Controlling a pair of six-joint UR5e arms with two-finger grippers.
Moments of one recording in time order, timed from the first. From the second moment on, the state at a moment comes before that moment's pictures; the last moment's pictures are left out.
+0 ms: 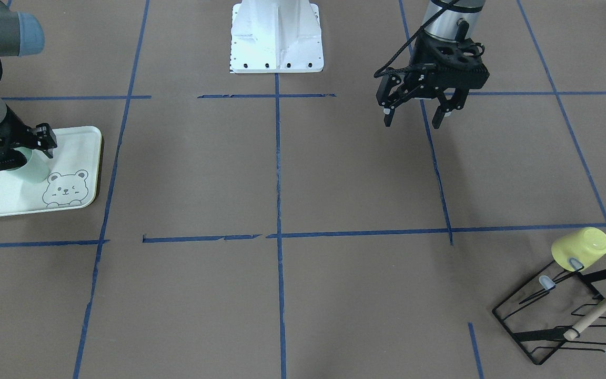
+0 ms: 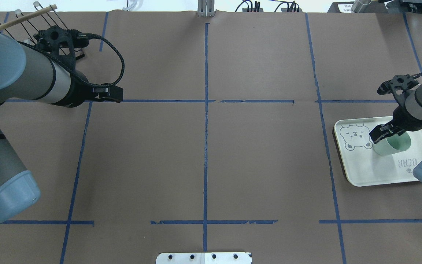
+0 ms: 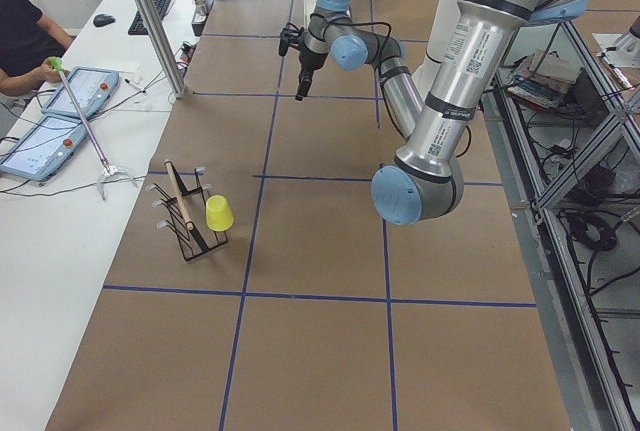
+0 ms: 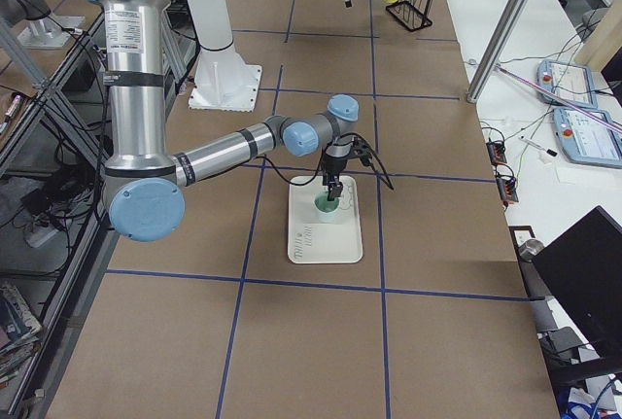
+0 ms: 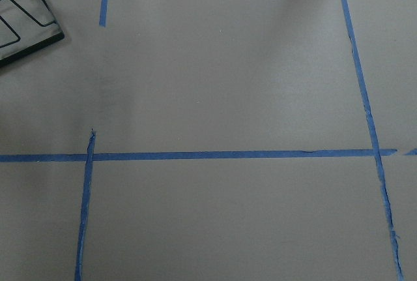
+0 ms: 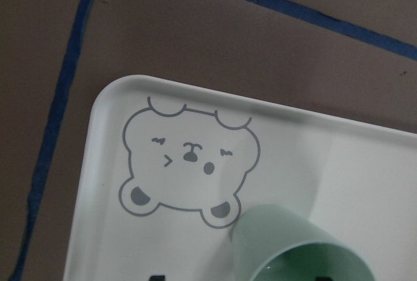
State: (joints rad) left arm -0.73 -1.98 -2.15 -1.49 -1.80 -1.08; right arm 0.95 -1.57 1.95 -1.56 2.10 0.44
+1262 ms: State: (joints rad) left arm -1.11 -1.50 -2.28 -1.45 -2.19 -0.30; right arm 1.47 -1.83 2.10 -1.68 2.32 0.13
